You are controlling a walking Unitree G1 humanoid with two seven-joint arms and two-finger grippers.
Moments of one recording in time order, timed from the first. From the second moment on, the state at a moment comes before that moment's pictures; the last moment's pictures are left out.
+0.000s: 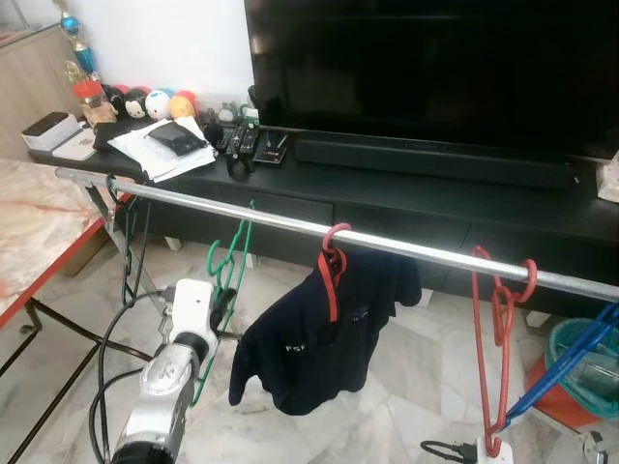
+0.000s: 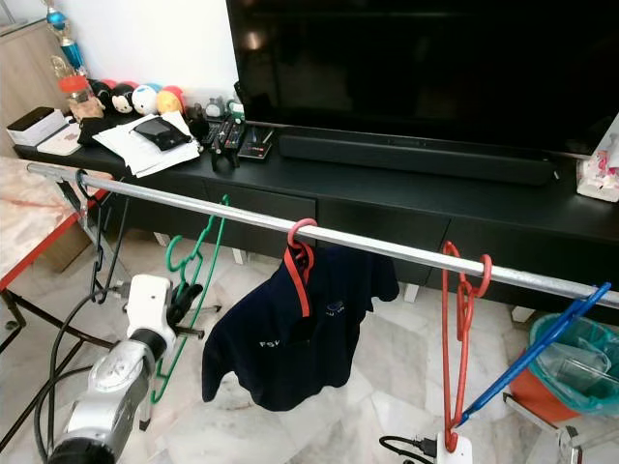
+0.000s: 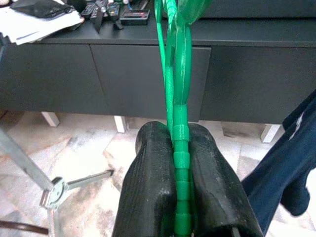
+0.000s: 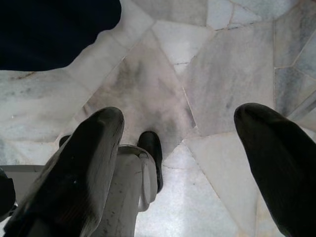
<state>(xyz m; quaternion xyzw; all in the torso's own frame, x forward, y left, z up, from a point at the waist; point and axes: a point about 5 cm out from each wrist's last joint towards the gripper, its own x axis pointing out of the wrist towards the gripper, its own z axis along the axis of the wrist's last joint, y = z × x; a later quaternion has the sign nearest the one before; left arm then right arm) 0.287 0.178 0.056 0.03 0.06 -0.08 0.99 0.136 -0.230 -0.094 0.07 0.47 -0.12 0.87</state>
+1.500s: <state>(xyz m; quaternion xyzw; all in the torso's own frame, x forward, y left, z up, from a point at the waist) 0.153 0.240 -0.084 0.04 0.46 0.05 0.89 0.138 -0.228 -0.094 0.08 0.46 -0.13 0.87</state>
